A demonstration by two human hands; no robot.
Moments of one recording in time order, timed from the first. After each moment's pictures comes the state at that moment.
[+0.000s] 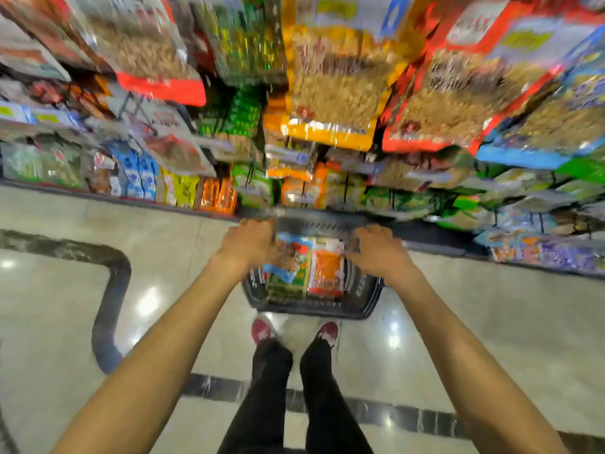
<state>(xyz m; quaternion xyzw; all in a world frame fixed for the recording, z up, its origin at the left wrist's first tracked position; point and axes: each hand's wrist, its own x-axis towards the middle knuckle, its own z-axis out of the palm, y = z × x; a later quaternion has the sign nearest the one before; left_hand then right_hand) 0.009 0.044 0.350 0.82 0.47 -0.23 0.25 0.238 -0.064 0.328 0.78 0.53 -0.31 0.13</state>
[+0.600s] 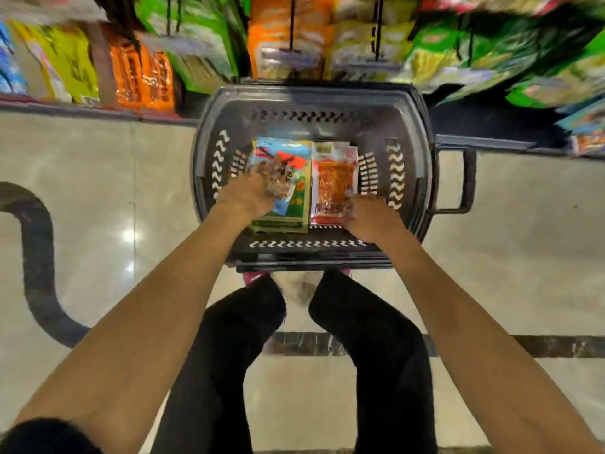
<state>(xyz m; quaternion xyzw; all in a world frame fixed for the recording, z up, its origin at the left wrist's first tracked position) 0.016 0.049 -0.014 0.74 0.50 -0.31 0.33 0.210 -0.093 -0.020 0.77 0.43 -0.45 0.17</state>
